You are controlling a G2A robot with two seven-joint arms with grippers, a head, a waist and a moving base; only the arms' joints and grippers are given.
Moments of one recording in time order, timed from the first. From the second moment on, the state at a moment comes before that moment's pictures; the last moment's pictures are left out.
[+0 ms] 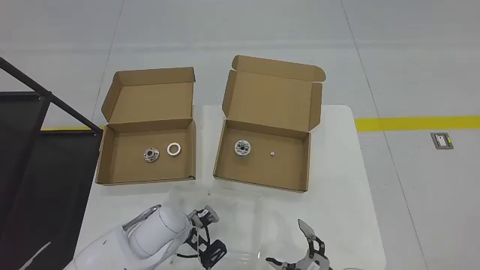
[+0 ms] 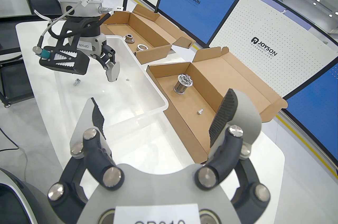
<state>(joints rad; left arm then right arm) 0.76 -0.79 -0.52 -1.74 2.44 -1.01 0.07 -1.76 -1.14 1.28 -1.89 -1.95 -0.15 -0.56</state>
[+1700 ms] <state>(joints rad) 0.59 -0.83 -0.27 -1.66 2.66 -1.00 0.32 -1.76 -1.14 1.28 -1.89 -1.95 -0.15 -0.56</state>
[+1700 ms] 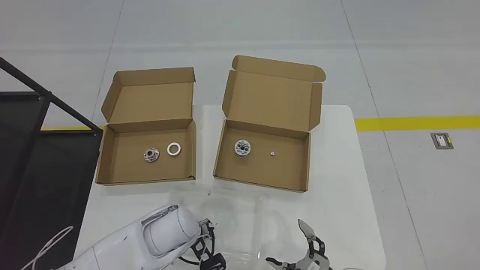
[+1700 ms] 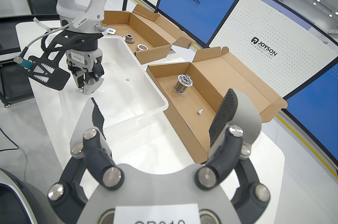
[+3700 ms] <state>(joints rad) 0.56 -0.87 -0.26 -1.59 2.46 -1.01 0.31 -1.76 -1.14 1.28 -1.89 -1.95 -0.15 -0.56</state>
